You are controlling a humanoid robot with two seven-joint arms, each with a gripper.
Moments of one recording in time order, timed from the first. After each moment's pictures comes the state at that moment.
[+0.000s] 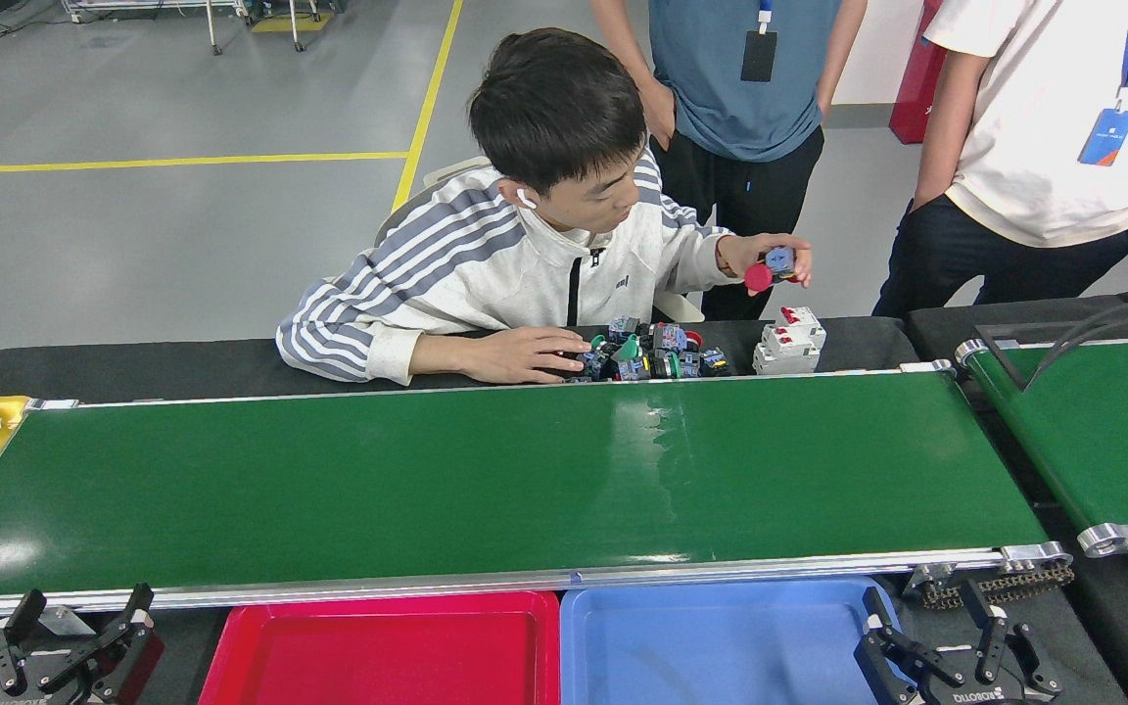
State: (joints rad) left arm 0.33 0.43 0.20 -1.70 -1.13 -0.05 0.00; right arm 0.25 -0.01 -0.21 -1.73 1.39 -0.23 0.02
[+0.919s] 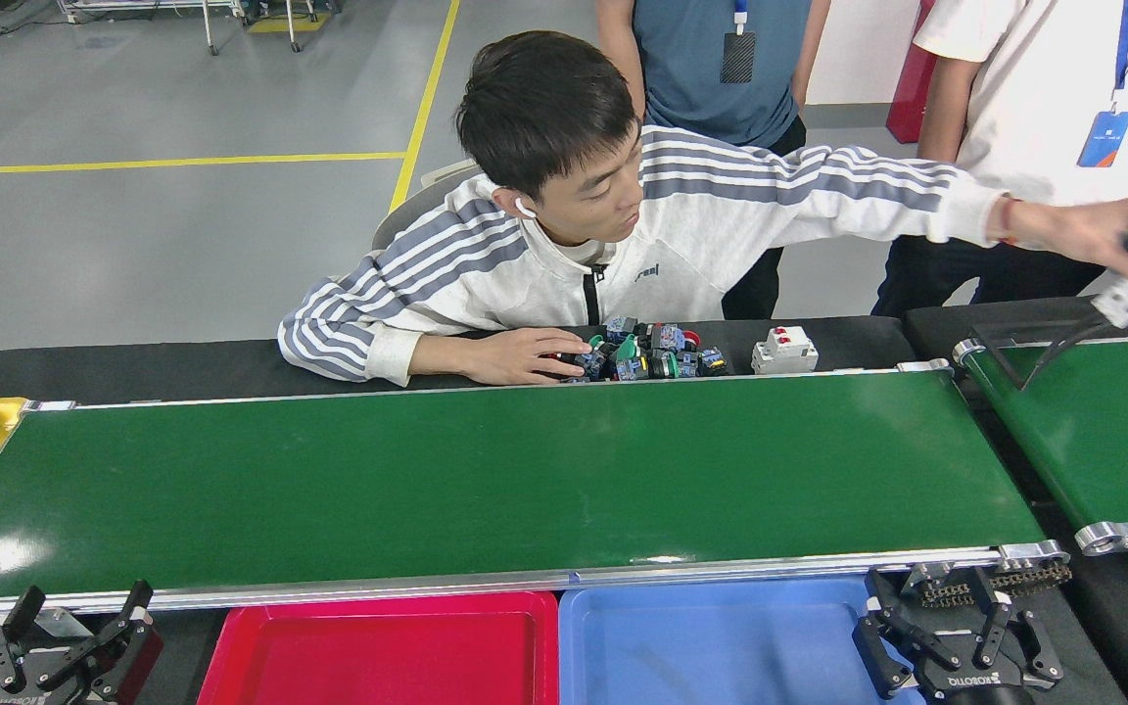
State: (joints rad) left arm 0.33 0.43 0.20 -1.73 -1.13 -0.05 0.00; right arm 0.22 0.00 -0.18 -1.75 1.41 -0.18 0.03
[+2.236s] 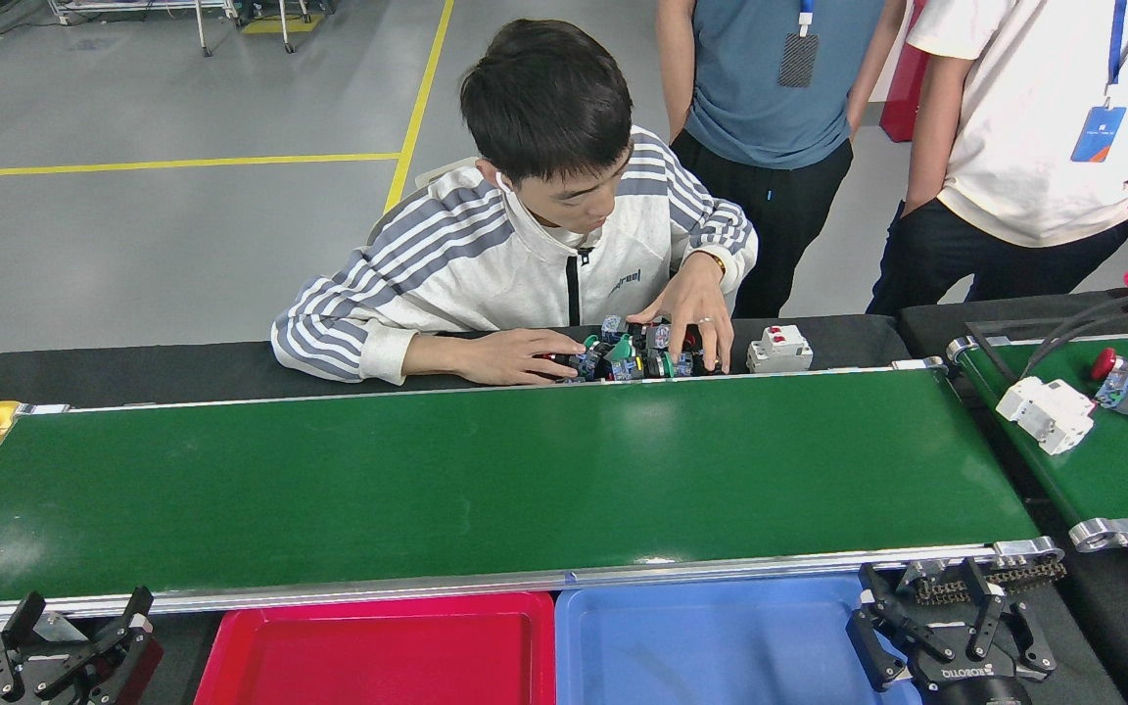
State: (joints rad) left arm 0.35 0.42 0.22 -1.73 -1.14 -0.07 0.00; right arm 0.22 0.00 -0.17 -1.75 1.41 -0.17 0.02
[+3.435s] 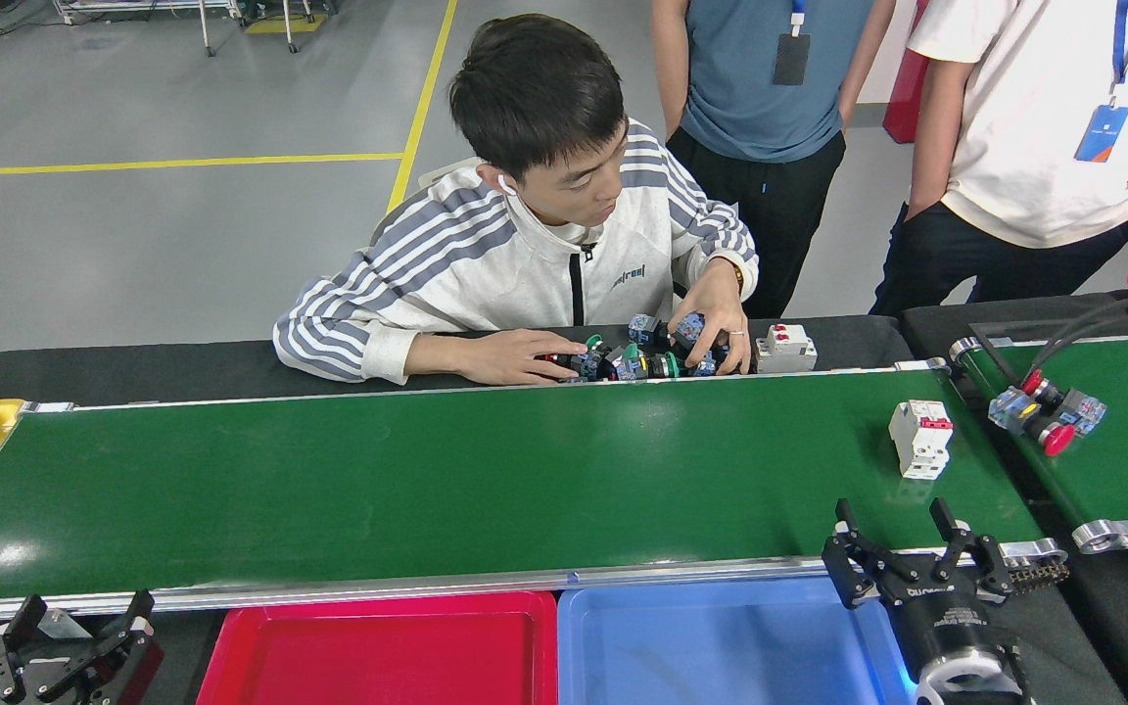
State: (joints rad) left arm 0.35 0.42 0.22 -1.73 -1.14 -0.07 0.00; right arm -0.13 -0.03 -0.12 -1.39 1.41 -0.04 0.08
